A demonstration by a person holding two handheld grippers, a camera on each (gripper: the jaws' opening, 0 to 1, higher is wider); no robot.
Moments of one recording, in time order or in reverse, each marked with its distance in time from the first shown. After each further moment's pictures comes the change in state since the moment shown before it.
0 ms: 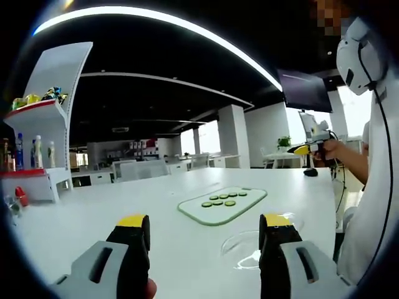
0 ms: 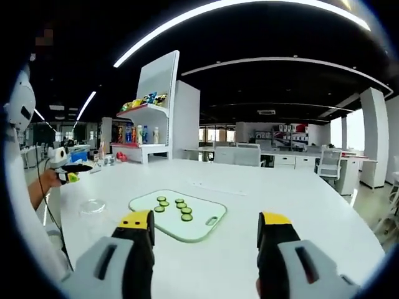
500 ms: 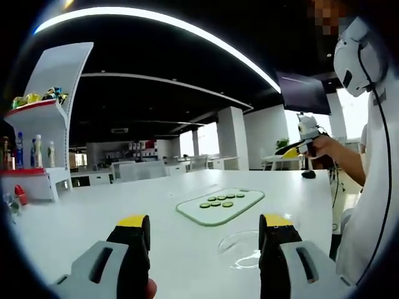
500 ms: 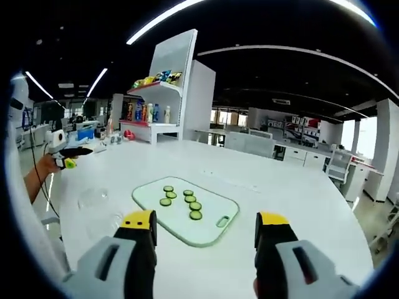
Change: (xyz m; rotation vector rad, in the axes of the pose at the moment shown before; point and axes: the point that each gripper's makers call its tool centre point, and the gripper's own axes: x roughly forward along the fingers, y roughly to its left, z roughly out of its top) left arm -0.007 -0.003 0.002 -0.009 -0.015 -0.004; right arm 0.045 0.031 0.002 -0.096 0.136 0.071
